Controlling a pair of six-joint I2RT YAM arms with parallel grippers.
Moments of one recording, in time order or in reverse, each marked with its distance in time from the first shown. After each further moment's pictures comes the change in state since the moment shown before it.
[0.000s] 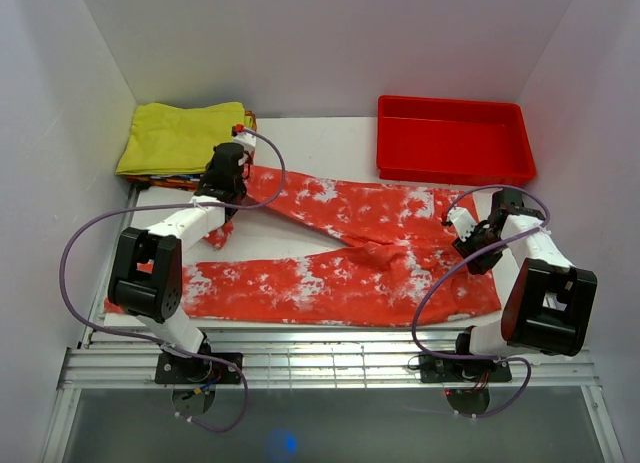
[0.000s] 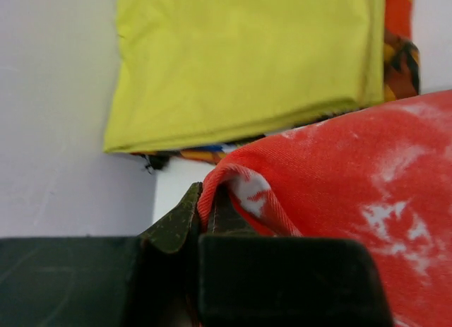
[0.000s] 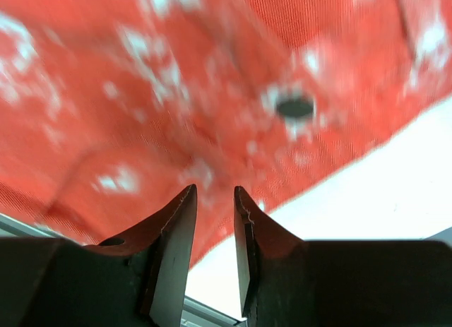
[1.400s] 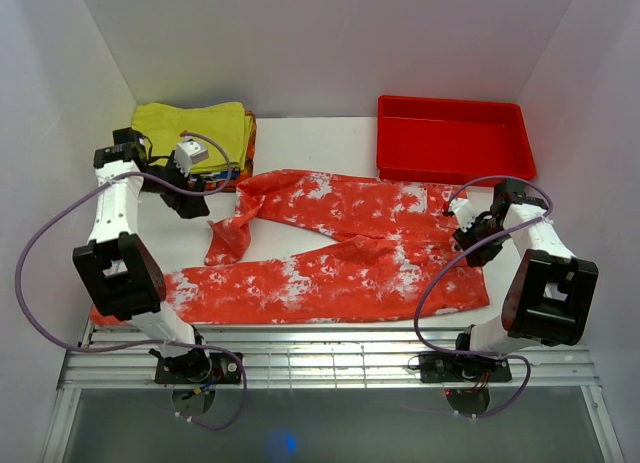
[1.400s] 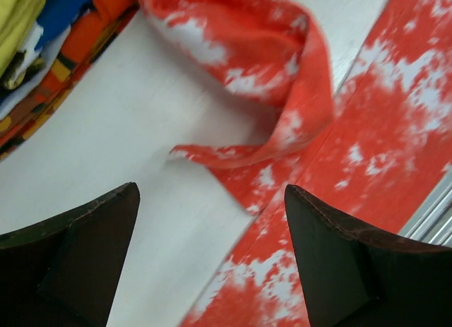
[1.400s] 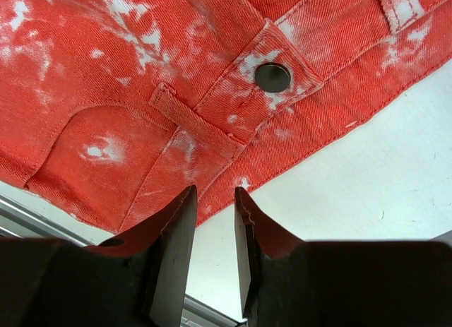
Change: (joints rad) left arm 0.523 -0.008 0.492 -1.282 1.341 0.504; right arm 0.000 0.054 0.101 -0.067 -0.044 0.021
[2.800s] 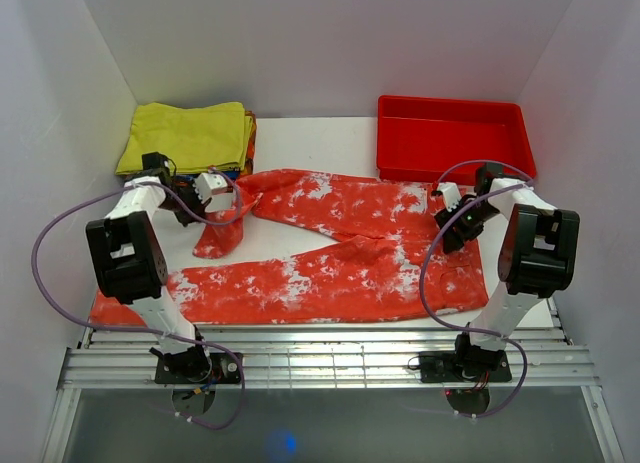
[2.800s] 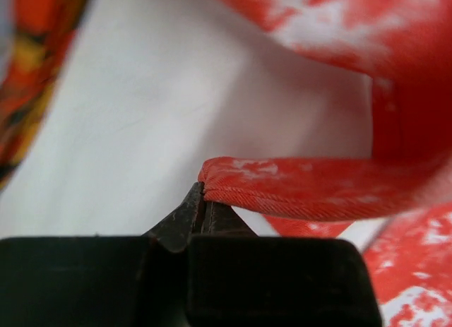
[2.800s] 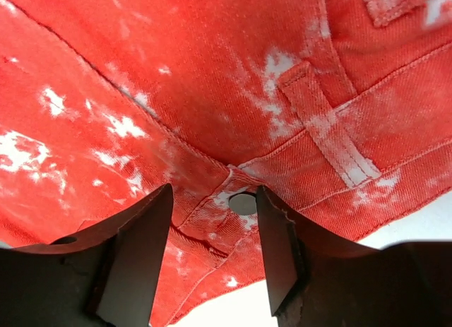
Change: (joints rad) left arm -0.007 0.174 -0.270 0.366 -0.154 0.307; right arm 0.076 0.324 0.214 0.024 -0.119 0.169
